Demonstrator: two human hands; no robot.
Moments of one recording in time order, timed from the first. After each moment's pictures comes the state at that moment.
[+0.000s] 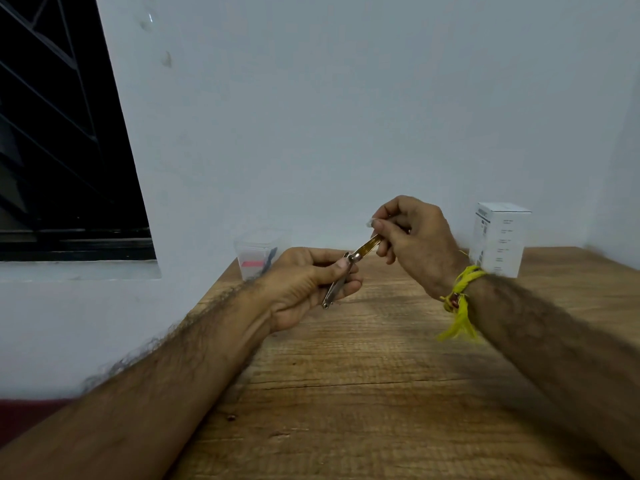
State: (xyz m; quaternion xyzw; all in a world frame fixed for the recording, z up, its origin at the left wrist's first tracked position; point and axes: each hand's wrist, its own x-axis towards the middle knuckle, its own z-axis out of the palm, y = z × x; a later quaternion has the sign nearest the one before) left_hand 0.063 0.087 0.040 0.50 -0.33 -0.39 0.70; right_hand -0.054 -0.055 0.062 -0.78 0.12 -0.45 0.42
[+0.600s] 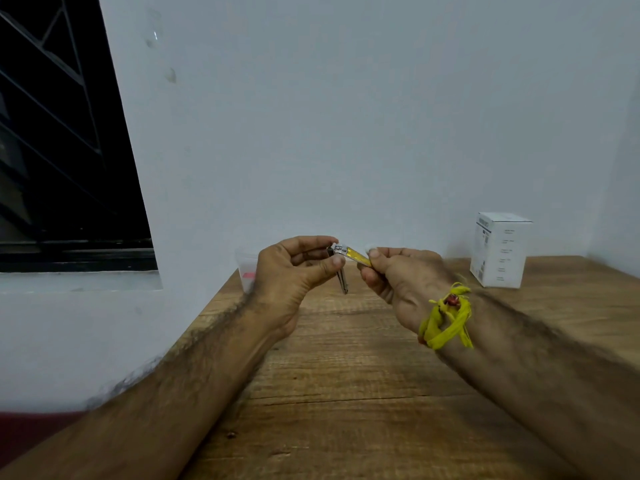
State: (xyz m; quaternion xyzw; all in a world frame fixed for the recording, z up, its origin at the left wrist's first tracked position) left_hand 0.067 0.086 0.037 0.50 -0.37 -0.15 0.77; right_hand -0.037 -0.022 0.054 -0.48 0.27 -0.41 0.73
